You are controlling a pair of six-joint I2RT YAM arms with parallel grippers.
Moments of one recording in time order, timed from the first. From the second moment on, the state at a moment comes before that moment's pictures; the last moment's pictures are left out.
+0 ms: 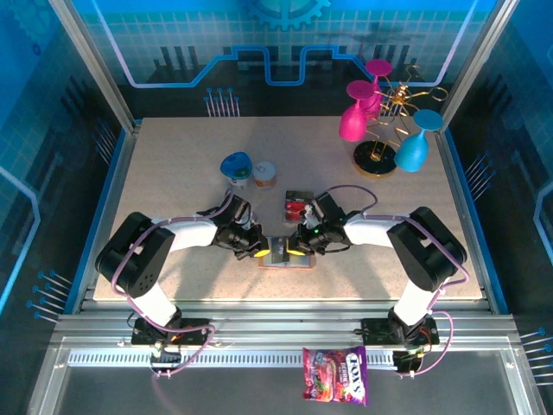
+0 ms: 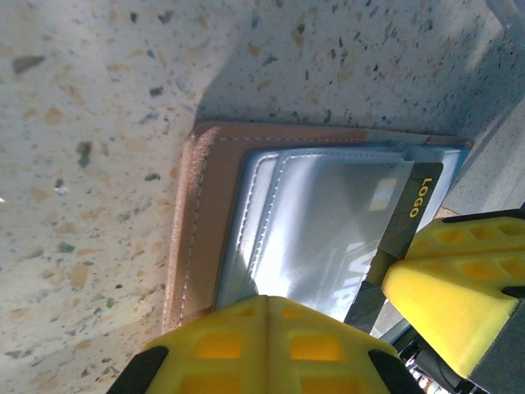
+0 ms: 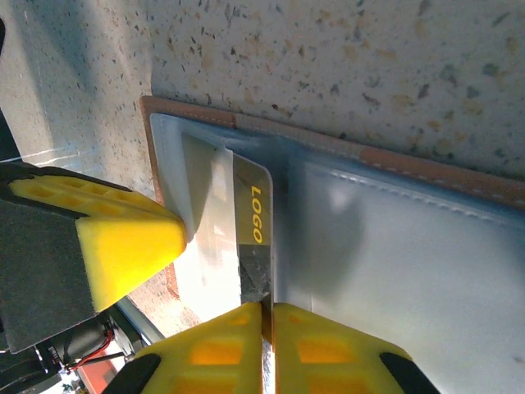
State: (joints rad) left arm -0.48 1.66 0.74 -0.20 0.60 -0.92; right arm 0.59 1.71 0.80 -0.14 -0.61 0.82
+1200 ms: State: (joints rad) left arm -0.48 1.66 0.74 -0.19 0.60 -0.92; right arm 0.54 1.61 0.81 -0.37 -0.52 0.69
